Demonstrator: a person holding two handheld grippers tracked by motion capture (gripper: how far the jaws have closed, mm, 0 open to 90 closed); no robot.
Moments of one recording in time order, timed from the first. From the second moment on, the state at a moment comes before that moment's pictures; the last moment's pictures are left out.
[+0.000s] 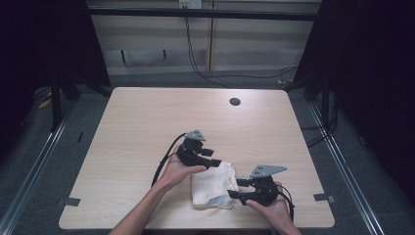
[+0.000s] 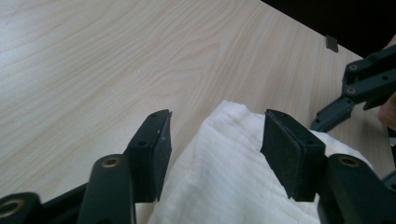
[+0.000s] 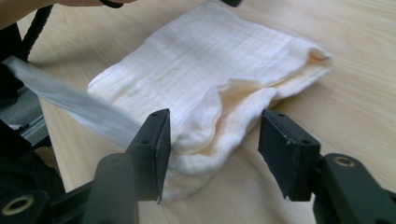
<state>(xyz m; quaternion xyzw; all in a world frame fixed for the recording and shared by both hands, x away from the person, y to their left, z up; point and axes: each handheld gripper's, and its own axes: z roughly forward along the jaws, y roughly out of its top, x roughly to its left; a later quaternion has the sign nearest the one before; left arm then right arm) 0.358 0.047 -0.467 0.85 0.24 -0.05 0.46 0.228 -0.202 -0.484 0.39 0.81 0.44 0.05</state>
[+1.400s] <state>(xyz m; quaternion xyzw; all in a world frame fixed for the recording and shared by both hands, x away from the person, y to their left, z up) 0.303 0.212 -0.440 0.84 0.33 0.05 0.42 0.234 -0.290 -0.431 0.42 0.76 0.47 0.15</state>
